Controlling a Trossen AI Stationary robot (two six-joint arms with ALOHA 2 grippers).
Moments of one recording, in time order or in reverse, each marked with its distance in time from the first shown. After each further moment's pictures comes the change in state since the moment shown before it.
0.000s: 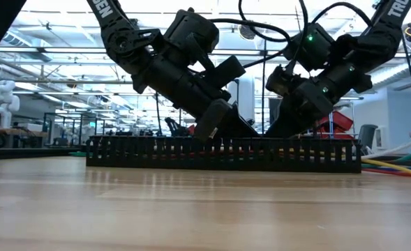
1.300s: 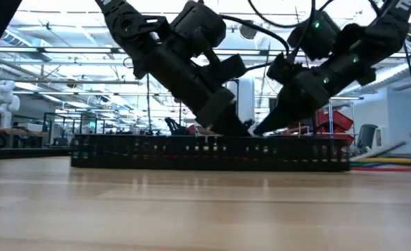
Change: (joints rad) left arm 0.000 -0.083 0.055 -0.231 -0.065 -0.187; right arm 0.036 -0.057 0.003 0.008 0.114 0.001
